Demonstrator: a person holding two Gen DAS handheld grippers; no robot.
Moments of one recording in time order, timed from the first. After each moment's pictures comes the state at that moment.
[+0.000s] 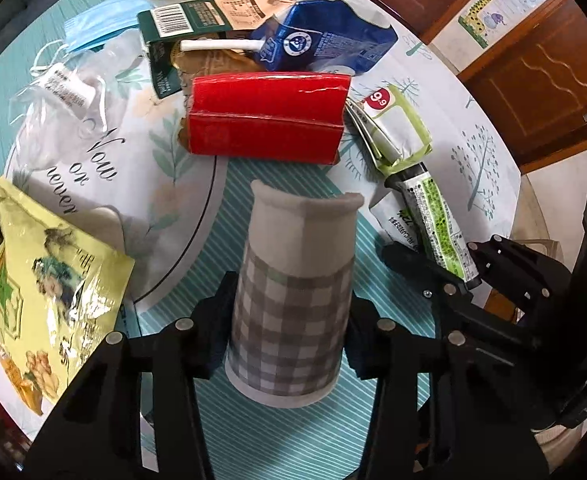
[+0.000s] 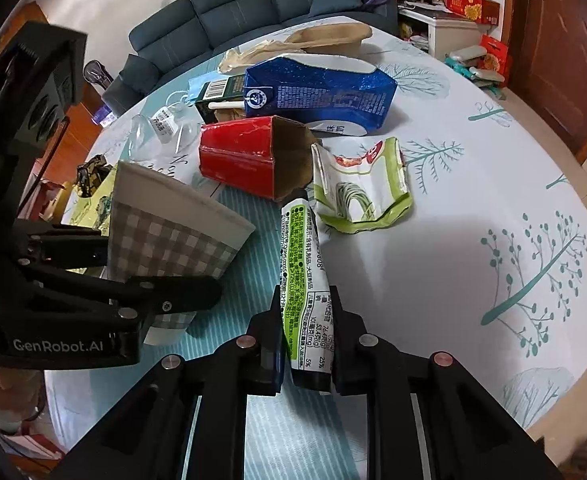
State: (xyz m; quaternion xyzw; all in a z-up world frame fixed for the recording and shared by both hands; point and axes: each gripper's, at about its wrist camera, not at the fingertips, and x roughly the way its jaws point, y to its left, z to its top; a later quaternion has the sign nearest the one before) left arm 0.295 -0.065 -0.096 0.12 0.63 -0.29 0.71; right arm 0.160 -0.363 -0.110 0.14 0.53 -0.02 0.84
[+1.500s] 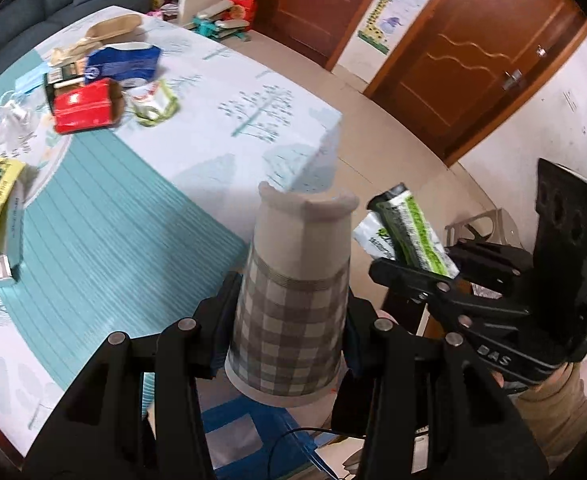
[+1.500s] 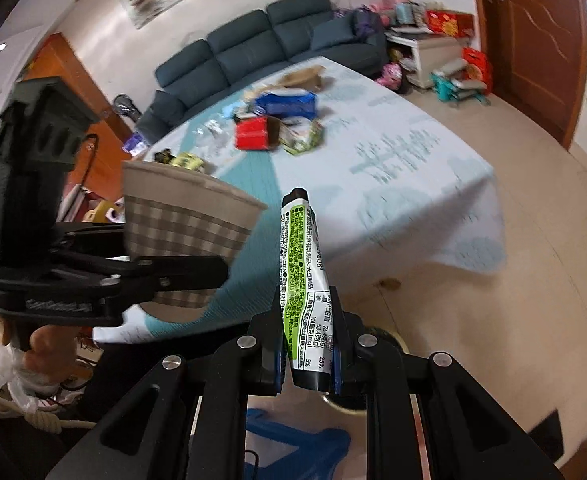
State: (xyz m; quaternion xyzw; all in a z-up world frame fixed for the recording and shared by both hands) left arm 0.074 -0.059 -0.004 0.10 0.54 -0.43 0.72; right arm -0.114 -0.403 -0.031 0.18 0.47 -0.03 0.86
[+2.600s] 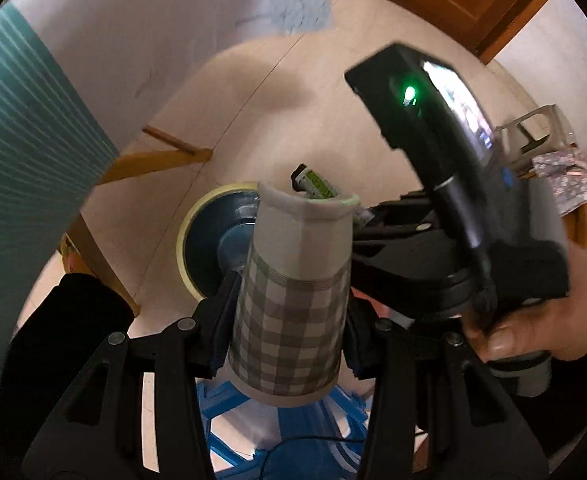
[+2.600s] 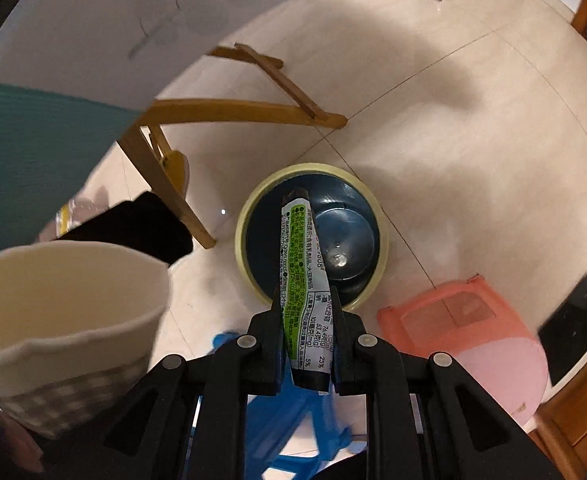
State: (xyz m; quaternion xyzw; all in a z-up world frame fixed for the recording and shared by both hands) left arm -0.030 -0.137 -0.234 0.26 0.58 -0.38 0.67; right arm -0.137 -0.445 -0.321 0.27 0.65 -0.09 0.71
